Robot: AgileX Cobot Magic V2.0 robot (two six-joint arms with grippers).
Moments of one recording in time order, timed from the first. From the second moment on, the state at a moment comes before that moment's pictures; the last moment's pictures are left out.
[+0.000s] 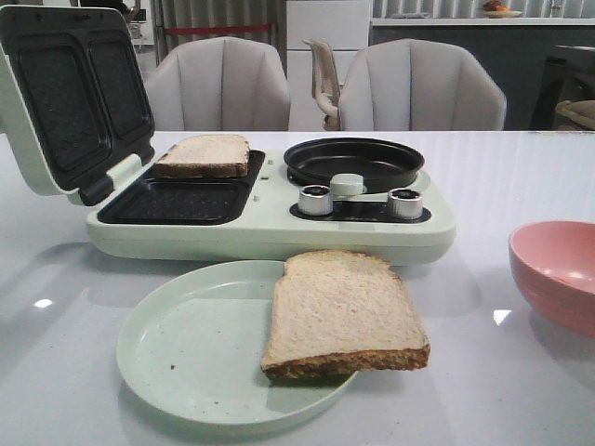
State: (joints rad) left arm -0.65 1.10 -1.15 0.09 0.99 -0.06; right arm -0.02 0.68 -0.60 0.08 0.70 -0.06
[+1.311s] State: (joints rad) left arm -0.65 0.58 -0.76 0.06 0.77 -0.05; right arm 0.11 1.31 -0.60 1.09 0.73 -0.71
